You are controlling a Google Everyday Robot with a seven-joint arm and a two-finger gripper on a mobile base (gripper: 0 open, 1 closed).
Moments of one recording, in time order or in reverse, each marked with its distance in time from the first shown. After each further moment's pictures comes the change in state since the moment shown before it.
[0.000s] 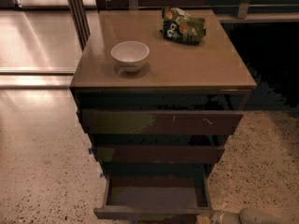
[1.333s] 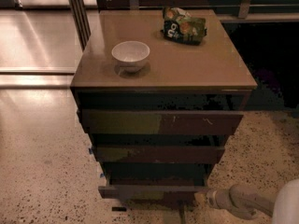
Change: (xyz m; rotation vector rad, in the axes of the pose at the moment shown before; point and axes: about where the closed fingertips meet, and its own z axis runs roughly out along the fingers) arm -0.085 -0.041 0.027 0.082 -0.023 -0.115
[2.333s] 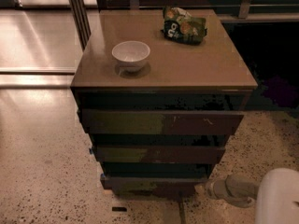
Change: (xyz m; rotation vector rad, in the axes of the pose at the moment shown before) arm -0.030 -0.027 0.017 0.044 0.024 -0.042
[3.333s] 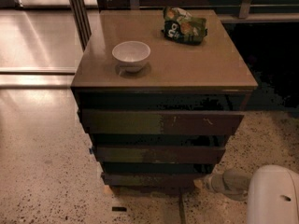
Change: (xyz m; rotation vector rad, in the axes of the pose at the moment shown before) arm -0.025 -0.017 0.014 0.025 -0.016 -0.008
